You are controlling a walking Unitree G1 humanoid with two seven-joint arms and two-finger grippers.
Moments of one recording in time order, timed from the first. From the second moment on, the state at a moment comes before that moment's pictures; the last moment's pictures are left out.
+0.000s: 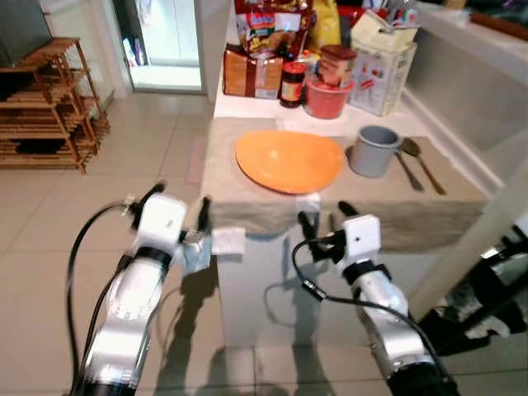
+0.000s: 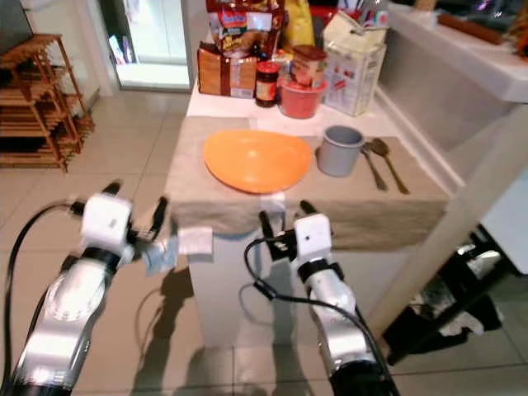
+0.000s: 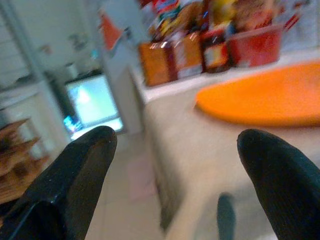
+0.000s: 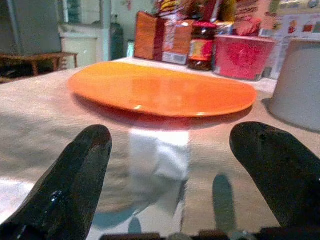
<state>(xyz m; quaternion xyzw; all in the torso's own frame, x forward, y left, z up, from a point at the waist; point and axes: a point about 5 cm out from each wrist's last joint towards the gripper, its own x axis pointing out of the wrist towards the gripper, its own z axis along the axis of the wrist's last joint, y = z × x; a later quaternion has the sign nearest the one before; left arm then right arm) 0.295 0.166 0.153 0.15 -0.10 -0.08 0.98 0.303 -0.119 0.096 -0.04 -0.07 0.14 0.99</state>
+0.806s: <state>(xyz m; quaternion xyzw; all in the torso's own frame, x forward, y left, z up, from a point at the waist) 0.403 0.110 0.234 -0.11 0.04 -0.24 0.97 0.279 -0.132 0.115 -0.06 -0.11 0.13 0.98</state>
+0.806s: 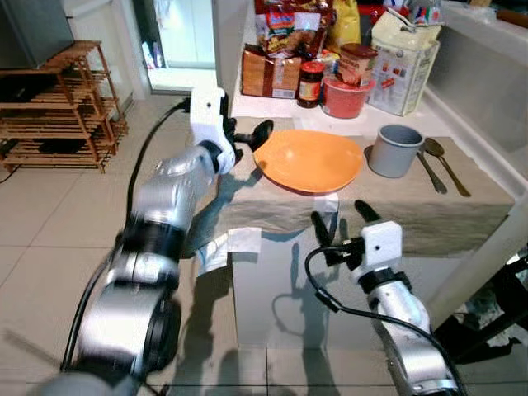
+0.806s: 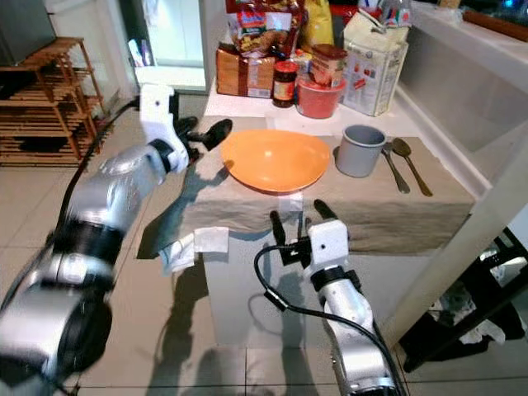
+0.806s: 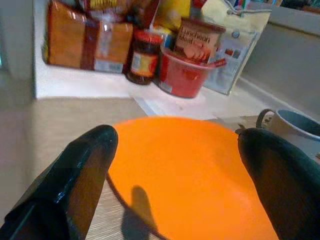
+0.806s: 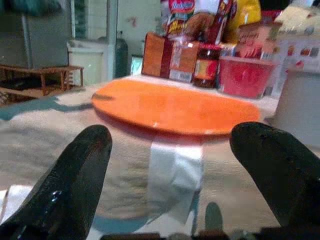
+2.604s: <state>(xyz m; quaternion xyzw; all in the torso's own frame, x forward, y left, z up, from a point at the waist) 0.404 0.078 0.176 -0.18 0.20 -0.22 0.94 0.250 -0.137 0.123 -0.06 -0.08 0.12 0.99</state>
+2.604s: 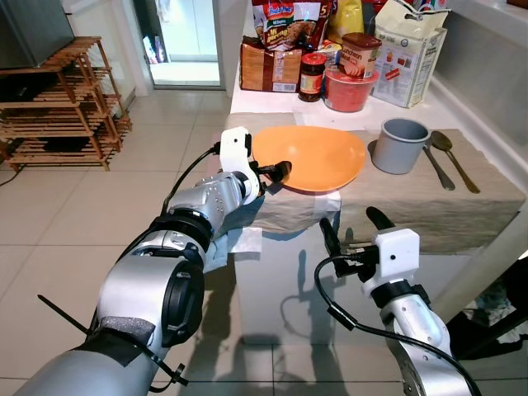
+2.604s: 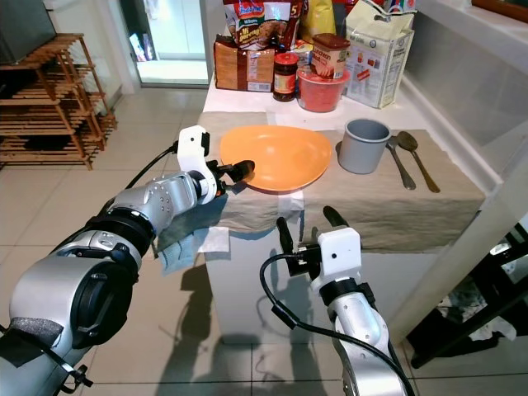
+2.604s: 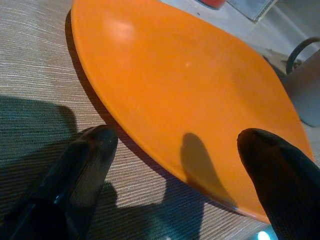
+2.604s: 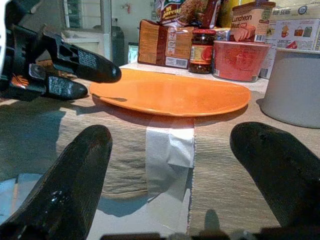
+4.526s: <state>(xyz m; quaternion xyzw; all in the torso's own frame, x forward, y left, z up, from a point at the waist) 0.406 0.085 0.174 -0.16 0.18 -0.20 0.95 0.235 -0.138 0.117 -0.05 -0.04 0.11 0.99</state>
